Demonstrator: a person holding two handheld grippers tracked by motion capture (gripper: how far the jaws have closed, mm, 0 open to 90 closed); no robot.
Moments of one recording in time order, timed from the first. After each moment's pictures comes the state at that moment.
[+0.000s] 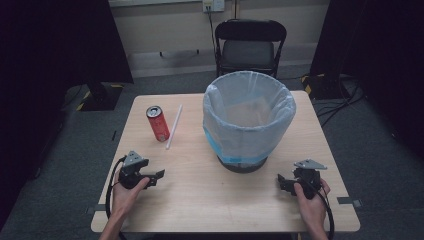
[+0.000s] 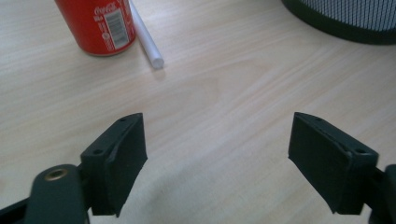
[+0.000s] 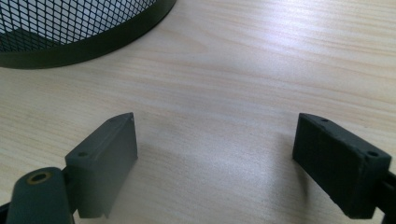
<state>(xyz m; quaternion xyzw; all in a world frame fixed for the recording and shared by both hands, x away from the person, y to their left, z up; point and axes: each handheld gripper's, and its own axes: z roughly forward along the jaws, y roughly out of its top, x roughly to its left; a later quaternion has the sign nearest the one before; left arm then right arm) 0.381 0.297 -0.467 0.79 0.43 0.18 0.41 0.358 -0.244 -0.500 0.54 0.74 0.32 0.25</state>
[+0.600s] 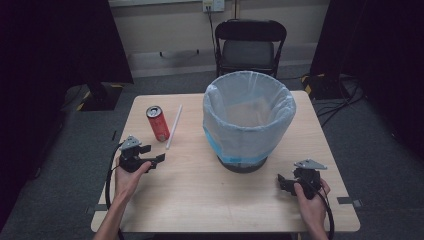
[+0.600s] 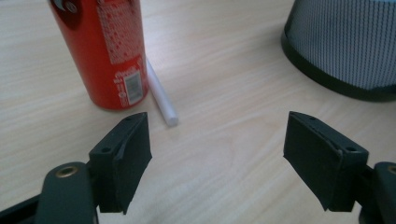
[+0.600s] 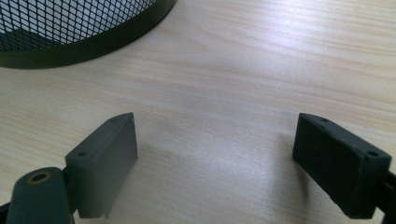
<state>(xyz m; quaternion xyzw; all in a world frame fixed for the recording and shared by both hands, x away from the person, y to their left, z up) 0.419 0.299 -0.452 0.76 0.43 0.18 0.45 0.358 -0.244 -0.500 0.54 0.74 0.32 0.25</state>
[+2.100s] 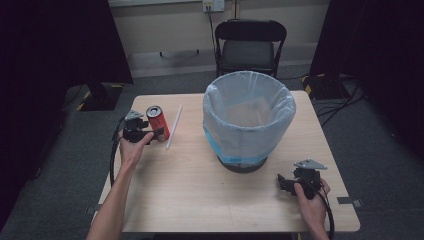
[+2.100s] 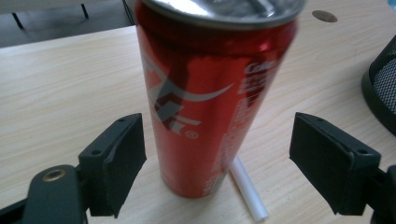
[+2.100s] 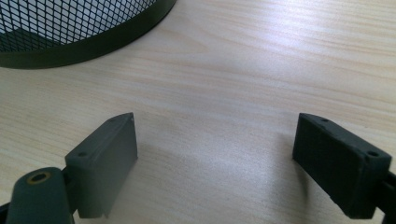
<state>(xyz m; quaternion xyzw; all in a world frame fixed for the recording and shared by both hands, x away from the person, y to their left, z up) 0.512 0.308 -0.444 0.75 0.47 0.20 0.43 0.358 -0.244 -0.500 0.54 0.74 0.32 0.25</state>
